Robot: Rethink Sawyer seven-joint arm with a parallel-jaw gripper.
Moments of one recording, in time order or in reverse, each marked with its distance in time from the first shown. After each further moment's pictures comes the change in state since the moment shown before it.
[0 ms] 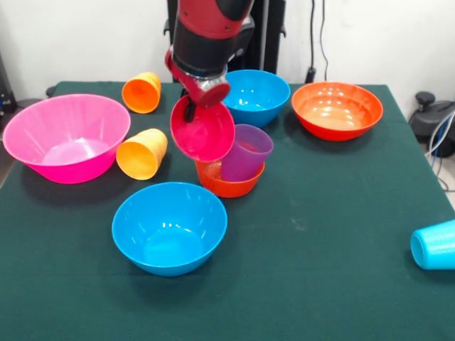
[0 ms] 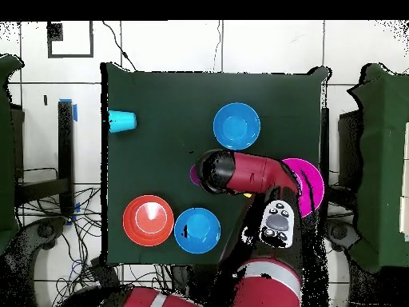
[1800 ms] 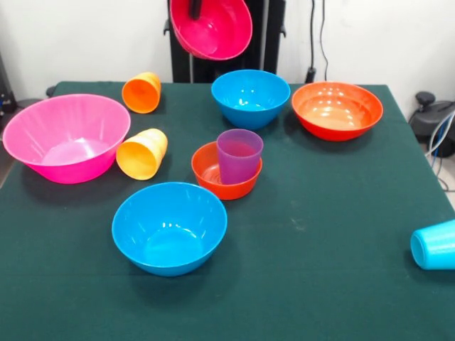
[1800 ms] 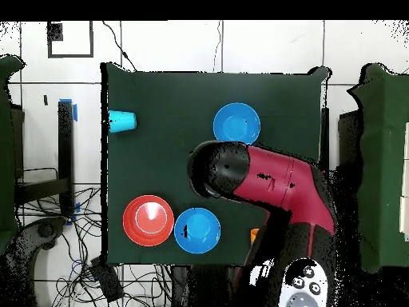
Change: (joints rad) arm 0.008 -0.325 -0.004 0.011 0.044 0.288 0.000
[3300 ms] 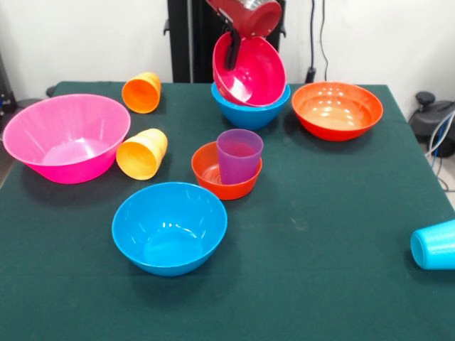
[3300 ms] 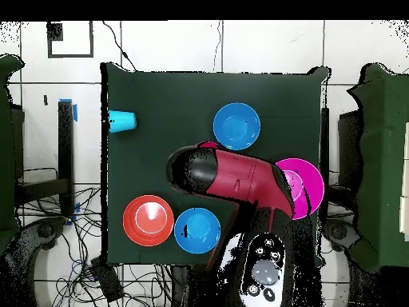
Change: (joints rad) arm 0.071 0.100 -0.003 0.052 0.057 -0.203 0.000
